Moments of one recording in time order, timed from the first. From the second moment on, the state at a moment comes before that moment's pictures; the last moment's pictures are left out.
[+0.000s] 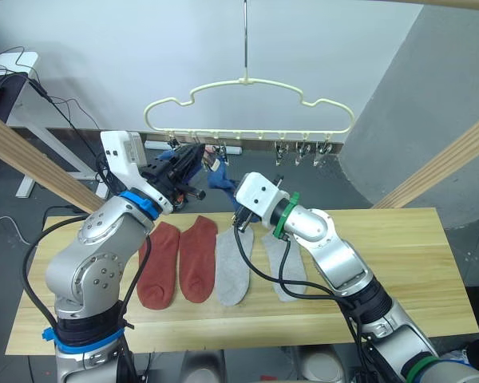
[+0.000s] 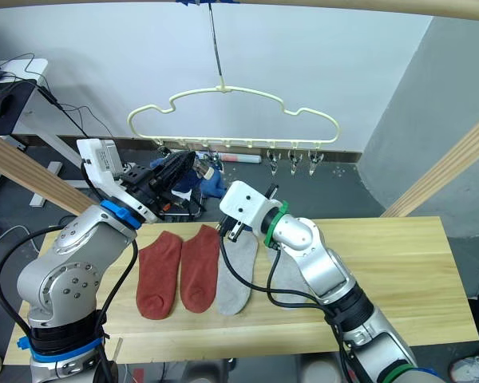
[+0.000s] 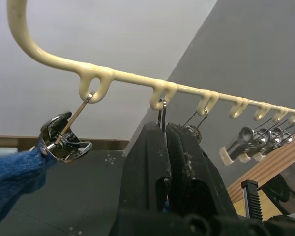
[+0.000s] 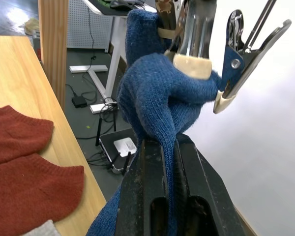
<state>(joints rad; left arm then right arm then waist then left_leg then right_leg) -0.37 0.40 0.26 -0.50 -0.77 0.75 -0.23 -0.56 -0.14 0.45 -0.15 -0.18 0.32 0.44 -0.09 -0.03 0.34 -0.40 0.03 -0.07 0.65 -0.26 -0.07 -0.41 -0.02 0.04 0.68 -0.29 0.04</state>
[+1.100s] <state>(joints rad) -0.35 0.41 0.27 -0.51 -0.78 0.76 -0.23 -0.54 -0.10 0.45 -0.15 -0.17 0.32 0.45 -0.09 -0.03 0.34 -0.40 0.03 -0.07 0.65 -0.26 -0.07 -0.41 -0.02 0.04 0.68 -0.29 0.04</state>
